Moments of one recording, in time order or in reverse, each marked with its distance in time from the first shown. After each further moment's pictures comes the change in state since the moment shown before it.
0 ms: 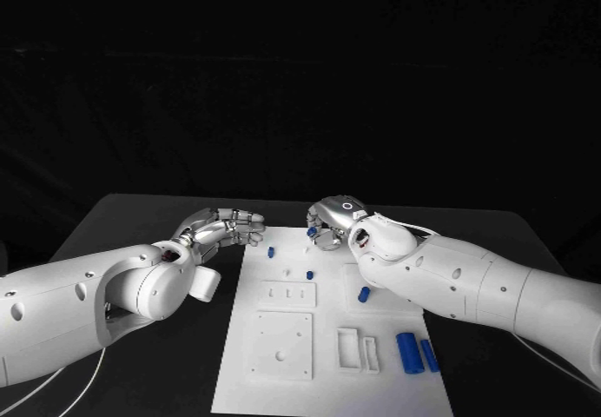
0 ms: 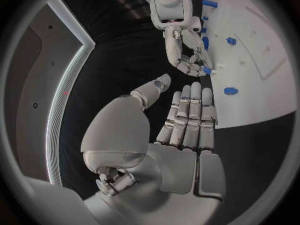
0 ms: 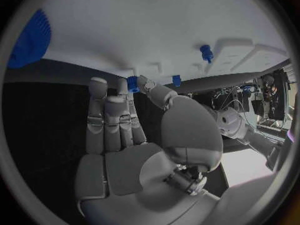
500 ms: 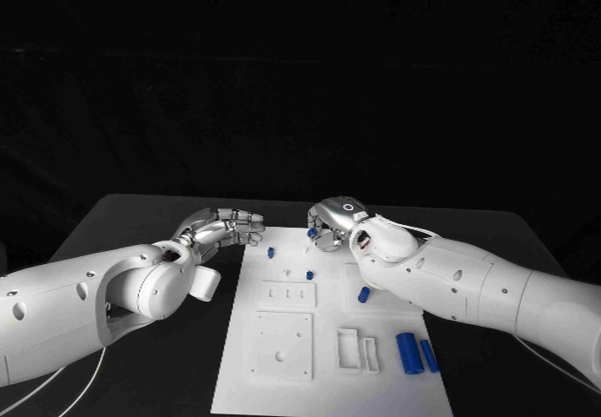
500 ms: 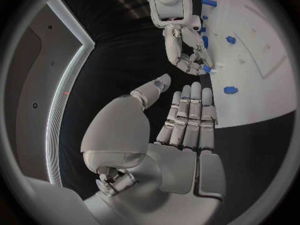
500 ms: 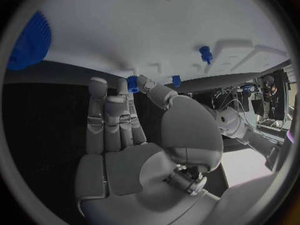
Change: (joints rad) left arm 0.000 0.003 0.000 -0.008 0.000 0.000 0.000; left_hand 0.000 0.000 0.000 0.000 0.000 0.000 0.000 0.000 0.001 0.000 0.000 0.000 0.000 0.000 0.000 0.000 0.000 0.000 0.000 0.000 0.000 0.000; right arm -0.004 -0.004 -0.001 0.006 0.001 -0.013 0.002; right_hand -0.003 -0.011 0.000 0.000 0.000 0.001 -0.002 -0.003 0.003 0.000 -0.001 -0.001 0.010 0.002 0.002 0.000 -0.002 0.002 0.000 0.000 0.000 0.000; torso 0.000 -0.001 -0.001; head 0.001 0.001
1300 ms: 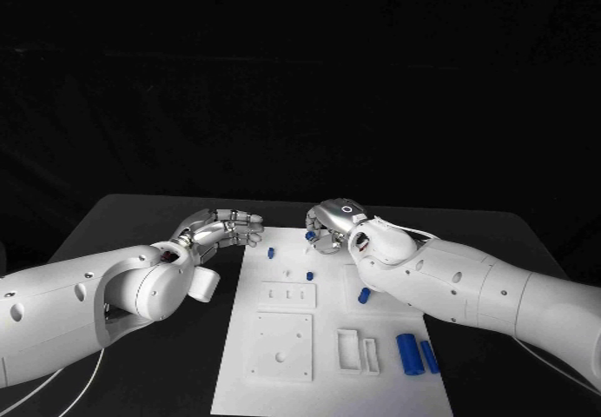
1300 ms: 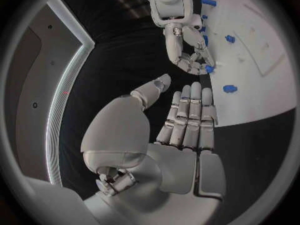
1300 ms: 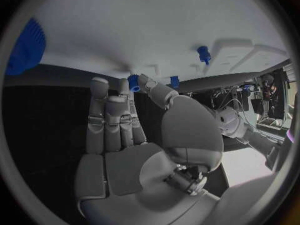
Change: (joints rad) left arm 0.000 -0.003 0.000 0.002 0.000 0.000 0.000; left_hand 0.000 0.000 0.000 0.000 0.000 0.000 0.000 0.000 0.000 0.000 0.000 0.000 0.000 0.000 0.000 0.000 0.000 0.000 0.000 0.000 0.000 0.001; right arm -0.004 0.001 -0.003 0.005 0.007 -0.001 -0.004; right_hand -0.002 -0.031 -0.039 -0.020 0.000 -0.037 0.018 -0.023 -0.001 -0.046 0.017 -0.038 0.007 -0.009 0.003 0.004 -0.007 0.012 -0.008 -0.001 0.000 0.000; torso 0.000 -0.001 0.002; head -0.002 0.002
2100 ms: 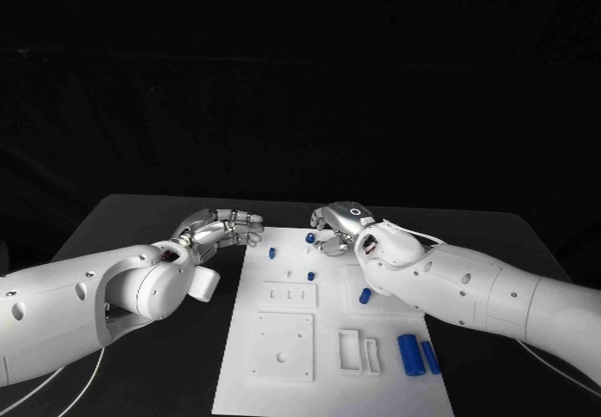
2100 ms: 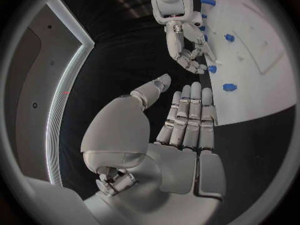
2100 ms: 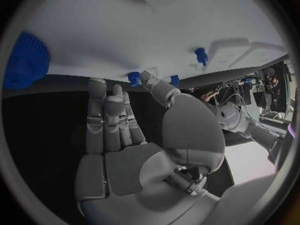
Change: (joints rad) left arm 0.000 -0.004 0.000 -0.004 0.000 0.002 -0.002; left_hand 0.000 0.000 0.000 0.000 0.000 0.000 0.000 -0.004 0.001 0.003 0.003 0.000 0.000 0.000 0.000 0.000 0.000 0.000 0.000 0.000 0.000 0.000; right arm -0.007 -0.032 -0.003 0.018 0.069 -0.028 0.014; right_hand -0.003 -0.053 -0.049 0.036 0.000 -0.118 0.060 -0.070 -0.039 -0.173 0.064 -0.018 -0.074 -0.003 0.059 0.022 -0.005 -0.017 -0.001 0.002 0.000 0.000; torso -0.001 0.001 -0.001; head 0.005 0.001
